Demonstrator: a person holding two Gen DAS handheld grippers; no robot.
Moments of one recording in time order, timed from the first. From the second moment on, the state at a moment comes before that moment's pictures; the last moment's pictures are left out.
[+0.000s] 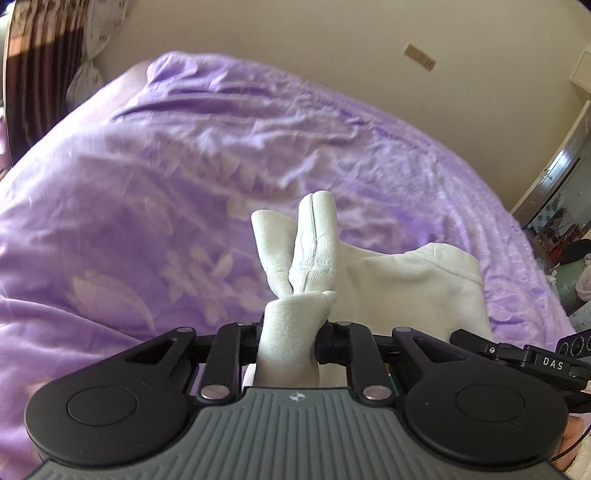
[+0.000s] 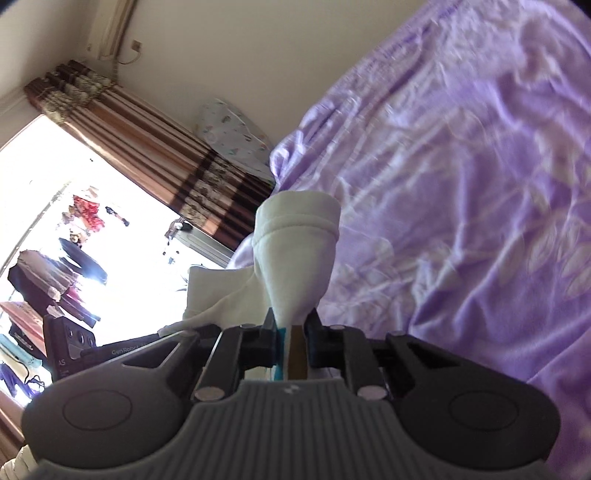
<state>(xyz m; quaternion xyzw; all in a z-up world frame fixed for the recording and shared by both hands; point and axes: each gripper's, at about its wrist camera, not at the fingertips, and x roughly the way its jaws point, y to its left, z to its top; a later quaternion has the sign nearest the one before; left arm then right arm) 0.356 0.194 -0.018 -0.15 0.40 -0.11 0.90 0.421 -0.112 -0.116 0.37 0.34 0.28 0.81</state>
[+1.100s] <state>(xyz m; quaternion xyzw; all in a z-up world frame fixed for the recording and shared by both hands) 0.189 0.081 0.039 -0.17 0.26 -0.16 0.94 0.215 -0.229 0.002 0.34 0.25 0.24 0.87</state>
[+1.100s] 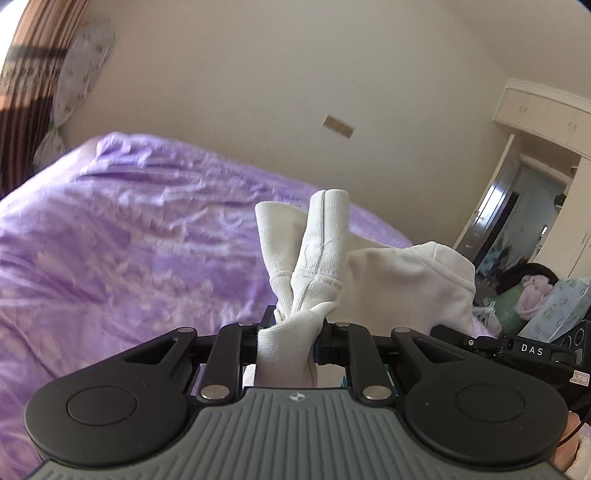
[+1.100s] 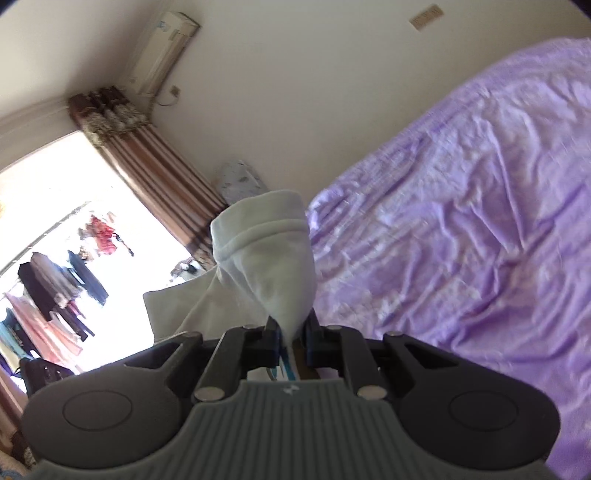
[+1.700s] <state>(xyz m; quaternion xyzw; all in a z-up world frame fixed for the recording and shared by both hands) 0.312 0.106 -0.075 -0.20 0.39 -0.15 0.89 0.367 -0.212 -0.110 0.31 0.37 0.19 0.86</state>
